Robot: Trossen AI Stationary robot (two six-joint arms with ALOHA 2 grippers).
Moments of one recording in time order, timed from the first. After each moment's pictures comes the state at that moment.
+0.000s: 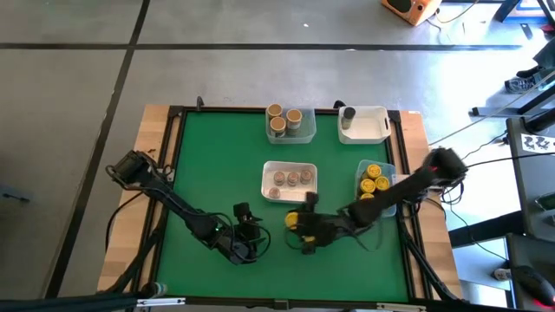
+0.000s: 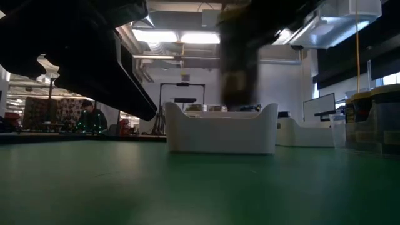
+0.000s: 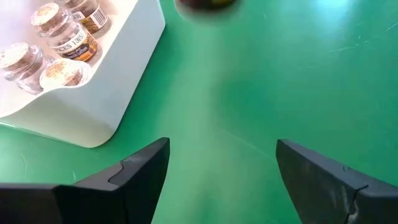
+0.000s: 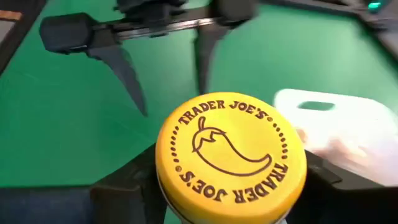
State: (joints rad) left arm -0.59 1.80 0.96 -0.12 -0.68 -0.52; right arm 0.49 1.69 1.09 -0.09 0.52 0.20
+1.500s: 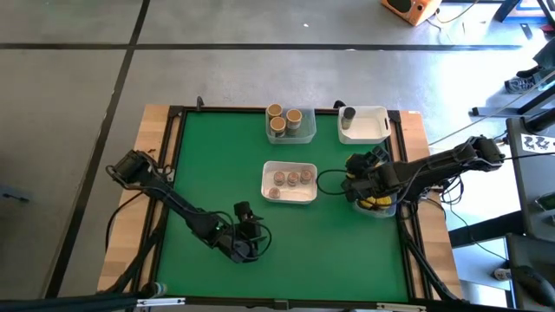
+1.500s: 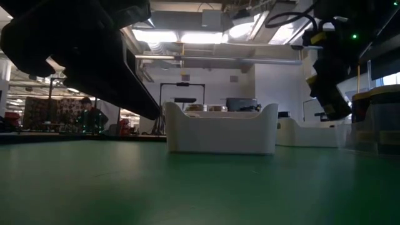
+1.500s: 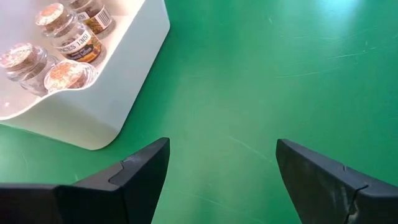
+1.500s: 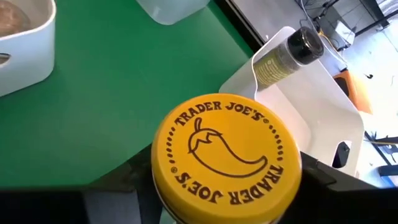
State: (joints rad) left arm -0.58 1.80 0.96 -0.11 -0.68 -0.53; right arm 0.23 1.21 0.81 -1.07 0.79 0.82
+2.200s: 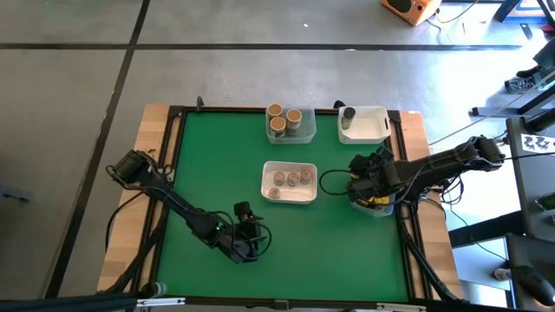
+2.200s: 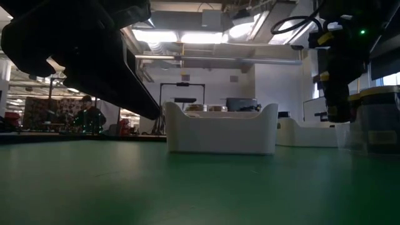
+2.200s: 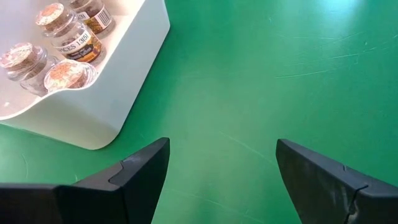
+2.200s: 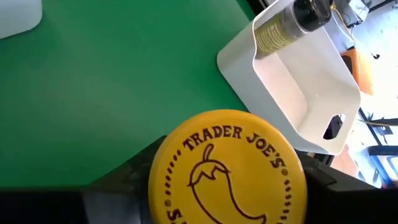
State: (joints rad) left arm -0.58 1.80 0.96 -0.11 -0.68 -0.53; right arm 0.23 1.21 0.85 -1.23 0.67 0.85
